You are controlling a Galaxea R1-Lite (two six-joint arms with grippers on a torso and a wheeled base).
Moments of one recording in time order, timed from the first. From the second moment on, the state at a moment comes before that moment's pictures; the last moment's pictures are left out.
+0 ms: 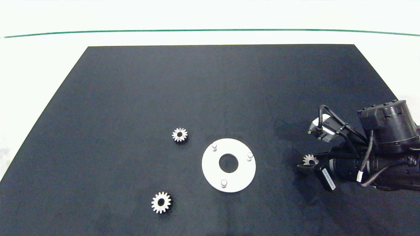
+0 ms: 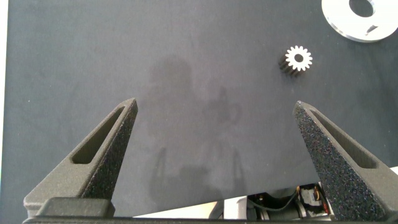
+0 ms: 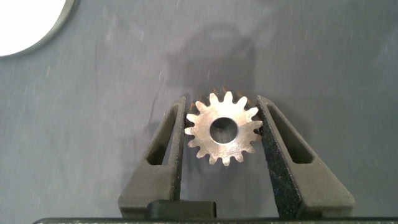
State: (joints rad) left arm -0.12 0.20 -0.46 0.44 -0.04 0.05; right arm 0.39 1.51 -0.82 0.01 -0.03 -0.25
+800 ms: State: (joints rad) left arm -0.12 0.20 -0.46 0.44 -0.04 0.06; right arm 0.62 1.53 -1.17 0.23 -0.17 -0.25
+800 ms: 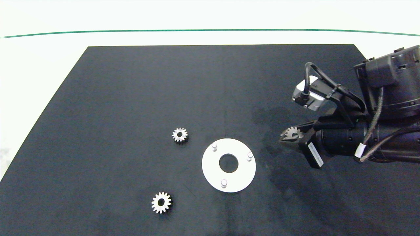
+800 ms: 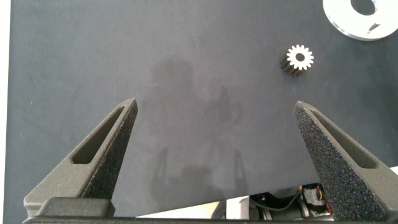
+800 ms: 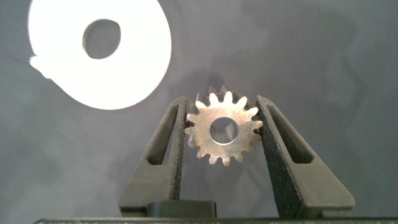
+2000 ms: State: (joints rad) left arm -0.12 0.23 -0.46 0.44 -0.04 0.07; right arm 0.73 1.75 -1.26 0.23 -0.20 -0.24
